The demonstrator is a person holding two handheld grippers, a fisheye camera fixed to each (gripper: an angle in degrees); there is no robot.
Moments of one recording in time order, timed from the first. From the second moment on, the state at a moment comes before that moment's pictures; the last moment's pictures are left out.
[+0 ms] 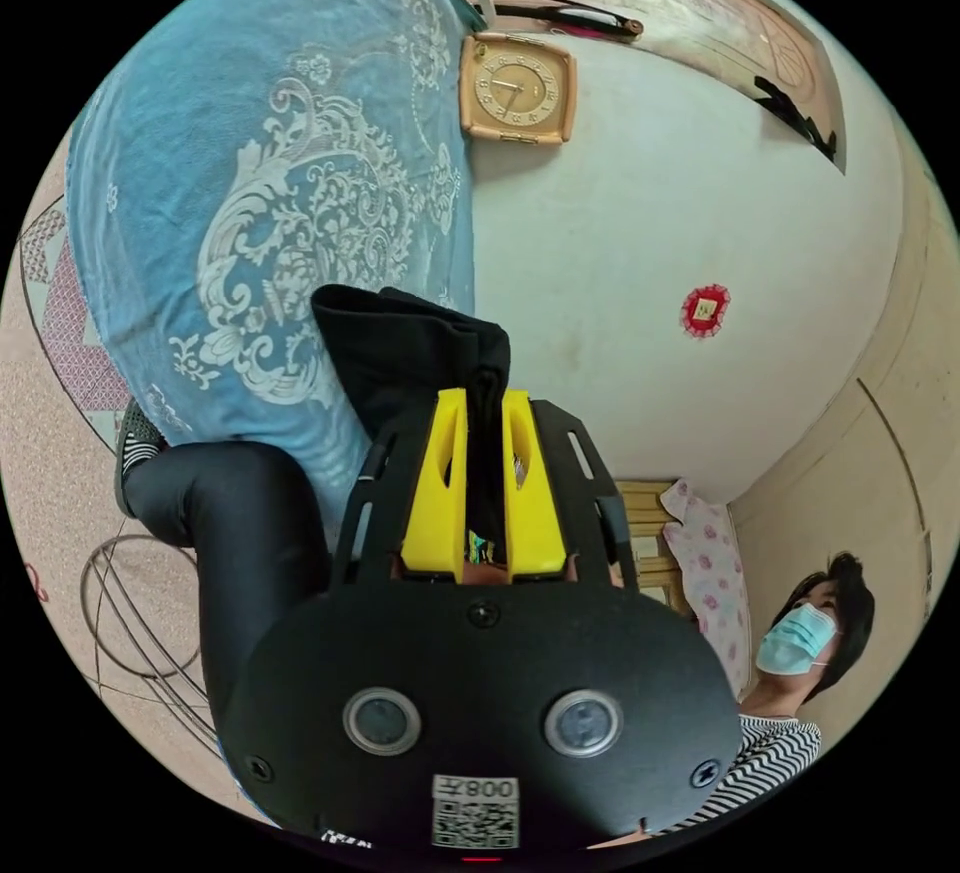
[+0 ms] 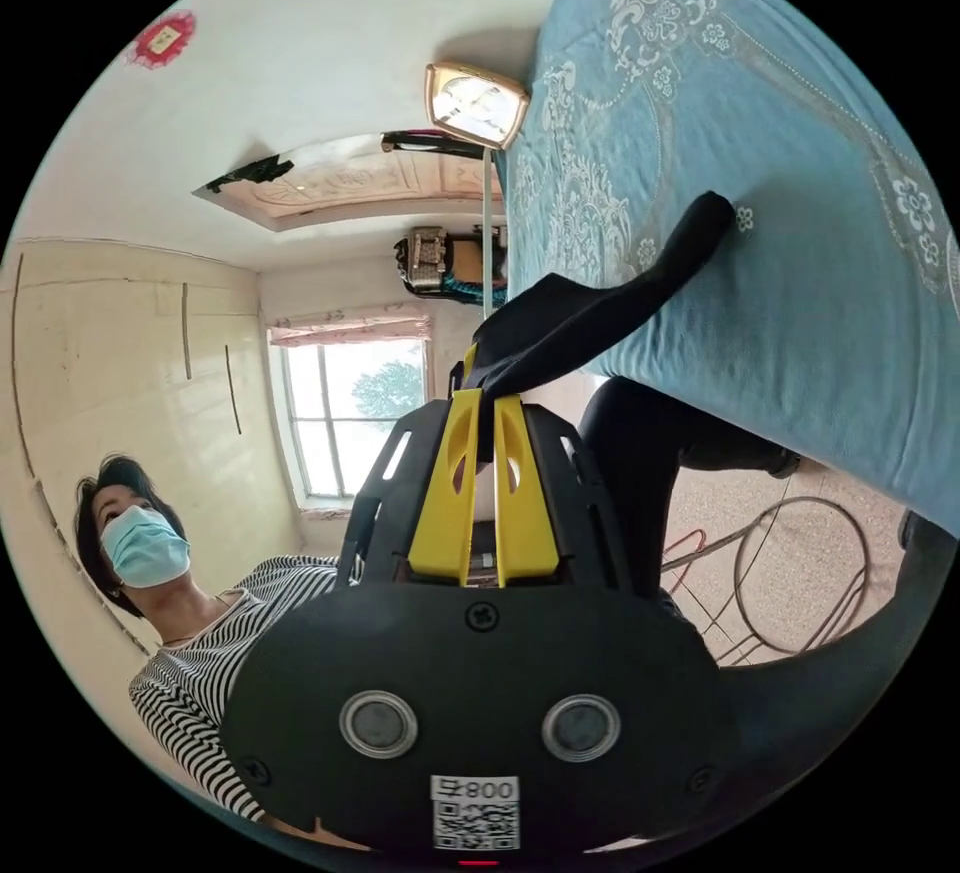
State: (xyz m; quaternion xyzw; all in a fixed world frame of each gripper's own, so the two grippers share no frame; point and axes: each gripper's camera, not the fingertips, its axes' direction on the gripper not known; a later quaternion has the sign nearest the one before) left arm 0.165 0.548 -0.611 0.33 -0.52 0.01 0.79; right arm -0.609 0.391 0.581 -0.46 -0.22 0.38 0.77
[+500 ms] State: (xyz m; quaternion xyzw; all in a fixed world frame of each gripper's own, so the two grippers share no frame) left arm 0.066 0.362 -0.425 0.19 -0.54 -0.02 0.82; right arm -0.485 0.393 0.447 -0.34 -0.22 0.39 0.83
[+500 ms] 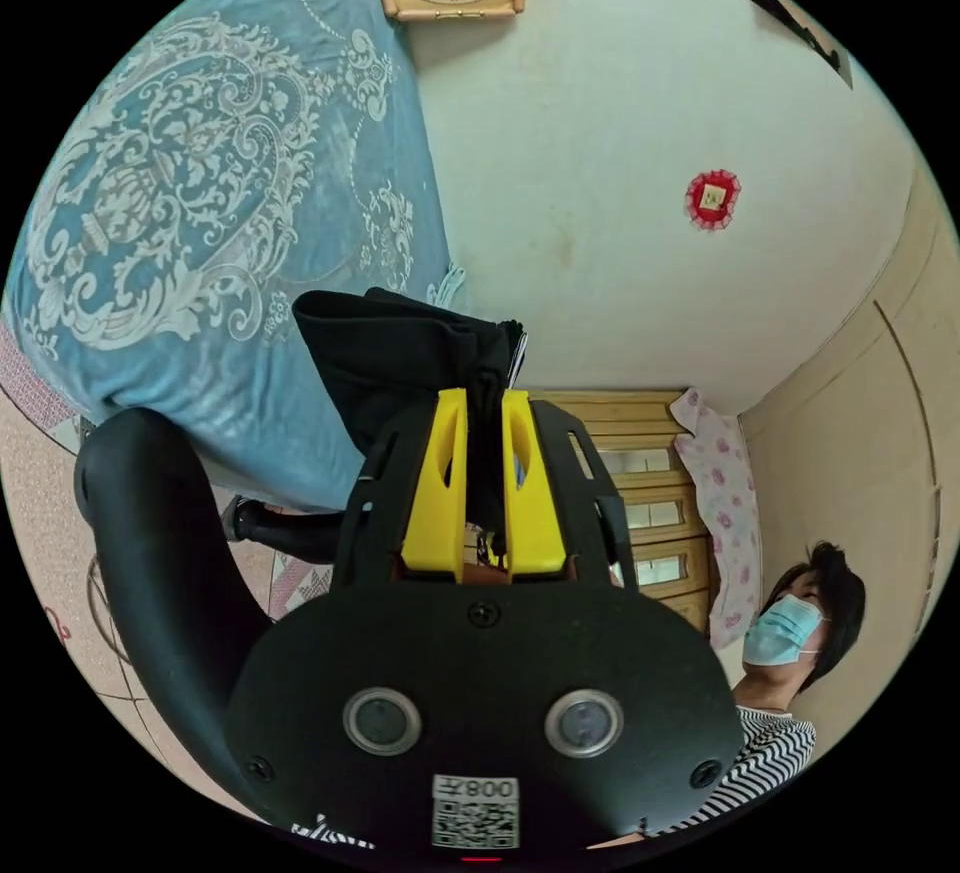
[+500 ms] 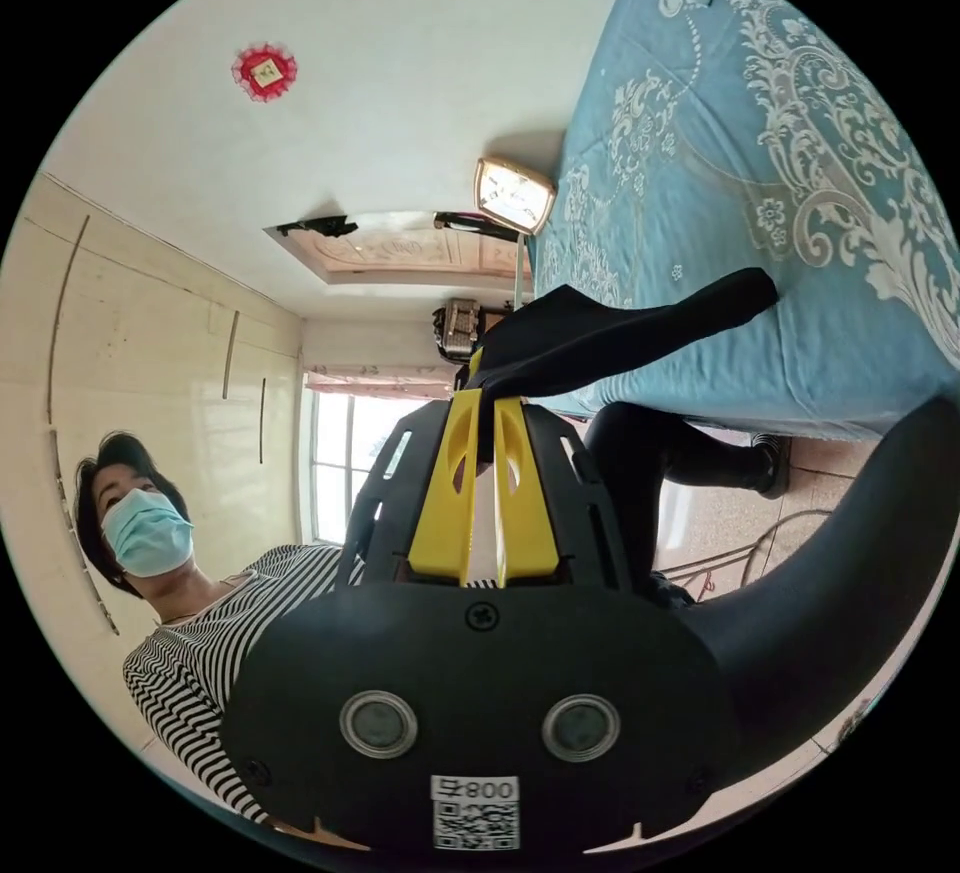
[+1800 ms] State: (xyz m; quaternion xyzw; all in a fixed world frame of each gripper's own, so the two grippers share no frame) left arm -0.543 -0.539 0.081 -0.19 -0.68 -0.07 0.71; right arm 0.032 0.164 0.639 -0.29 0.11 0.24 0.92
